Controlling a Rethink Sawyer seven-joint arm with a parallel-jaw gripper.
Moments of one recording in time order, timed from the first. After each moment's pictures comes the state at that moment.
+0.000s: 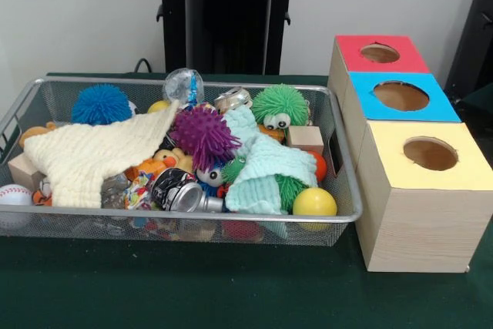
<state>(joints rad) -0.12 -1.23 -0.03 2.11 -0.03 0.58 1.57</state>
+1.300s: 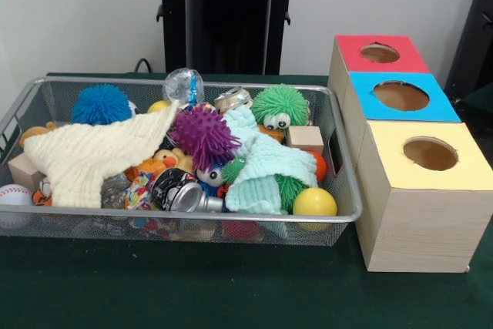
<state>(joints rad) -0.61 -1.21 0.31 1.96 -0.12 0.58 1.56</state>
